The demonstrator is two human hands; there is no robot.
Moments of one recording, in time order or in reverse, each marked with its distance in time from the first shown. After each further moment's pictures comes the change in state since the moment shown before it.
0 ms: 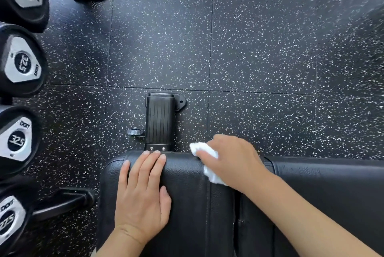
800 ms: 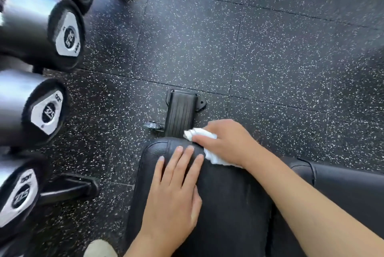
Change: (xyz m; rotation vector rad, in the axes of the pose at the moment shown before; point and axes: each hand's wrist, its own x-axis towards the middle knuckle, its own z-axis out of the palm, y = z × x) left_hand -0.032 -0.015 -0.012 -0.101 0.000 0.023; right_hand 0.047 -0.088 0.018 0.125 -0.027 -0.104
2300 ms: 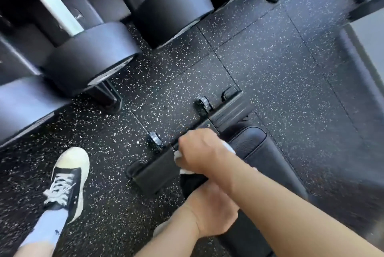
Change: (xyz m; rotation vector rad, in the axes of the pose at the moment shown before) left_hand -0.089 -0.003 0.026 -0.038 -0.032 -0.059; right_hand -0.003 -0.183 0.197 -1.205 -0.545 -0.649
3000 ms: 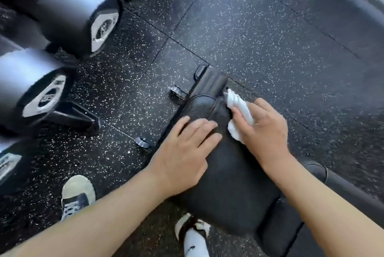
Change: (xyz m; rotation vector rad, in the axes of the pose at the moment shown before) left_hand 0.049 -0.025 -0.042 0.034 -0.010 0.082; right_hand -0.161 0.111 0.105 0.674 1.001 0.768
